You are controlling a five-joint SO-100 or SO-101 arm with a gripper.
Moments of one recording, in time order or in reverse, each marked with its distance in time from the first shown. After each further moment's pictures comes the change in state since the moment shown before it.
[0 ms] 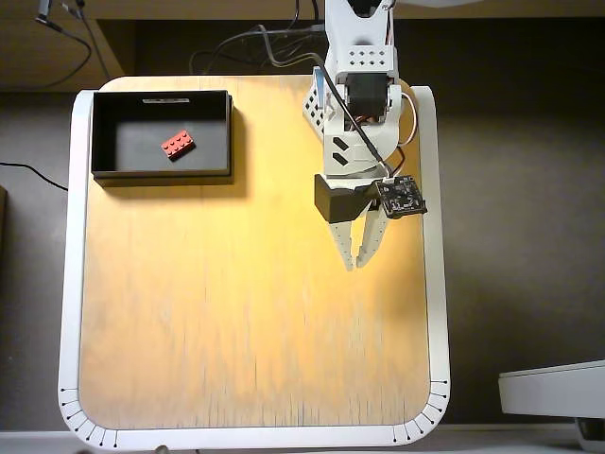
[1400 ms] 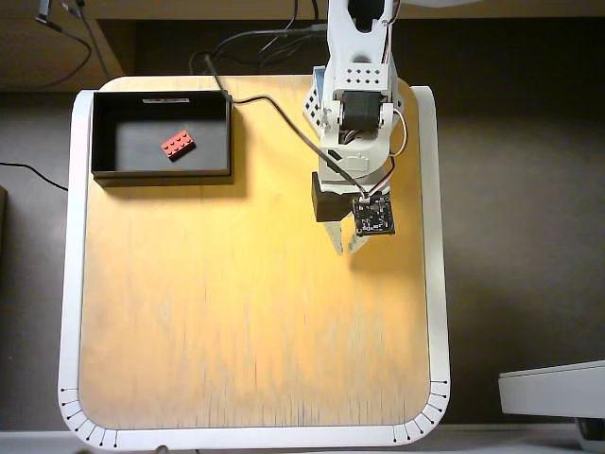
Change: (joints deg) arm 5.9 11.5 20.9 7.3 -8.5
